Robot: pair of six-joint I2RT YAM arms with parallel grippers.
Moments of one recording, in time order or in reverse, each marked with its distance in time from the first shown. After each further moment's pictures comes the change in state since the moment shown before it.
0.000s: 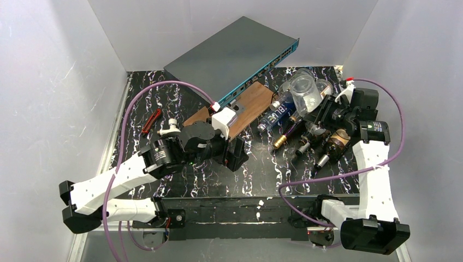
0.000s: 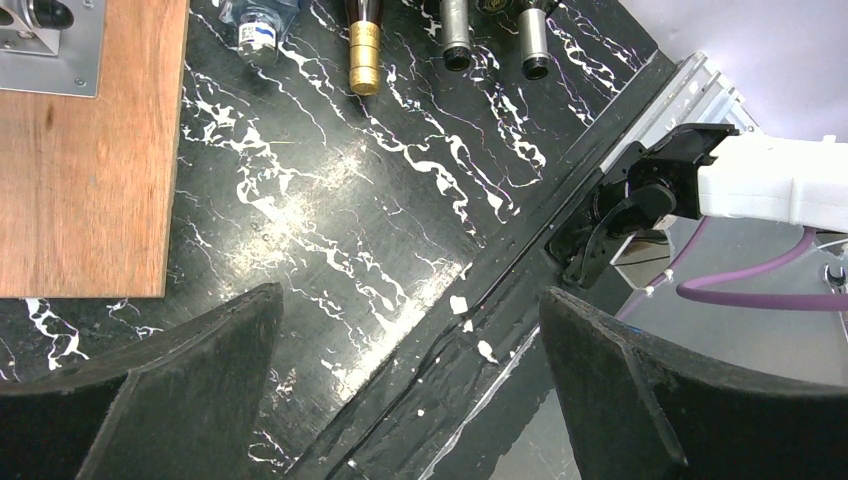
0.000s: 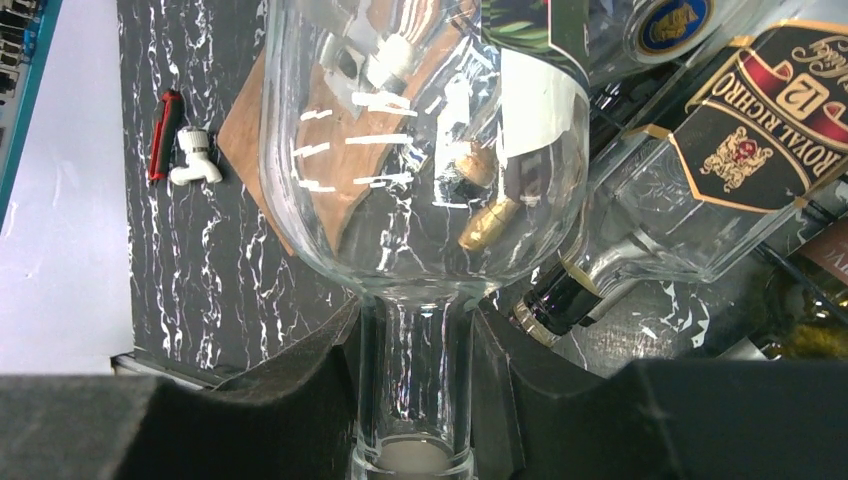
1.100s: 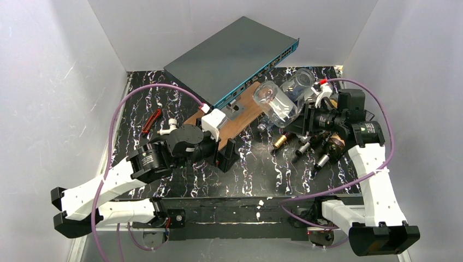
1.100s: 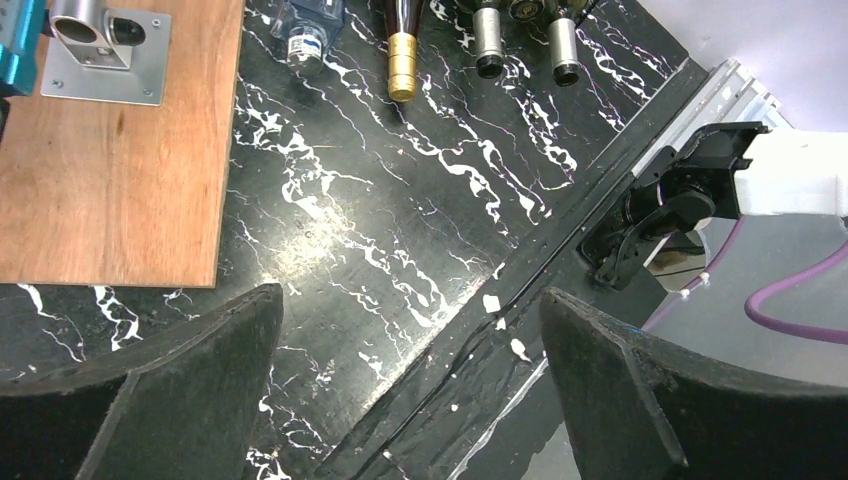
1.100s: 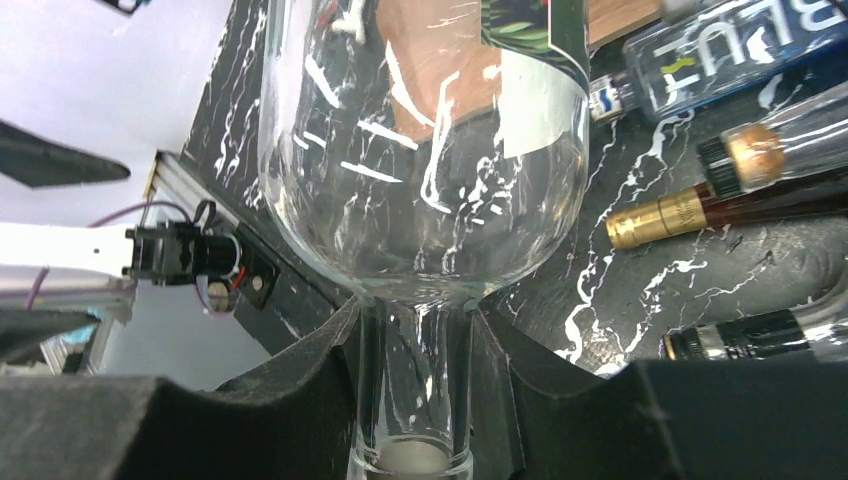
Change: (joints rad) left arm 0.000 -0.089 -0.031 -0.029 -0.057 0.047; right arm 0.177 -0.011 0.026 -0.030 -0.253 -0.175
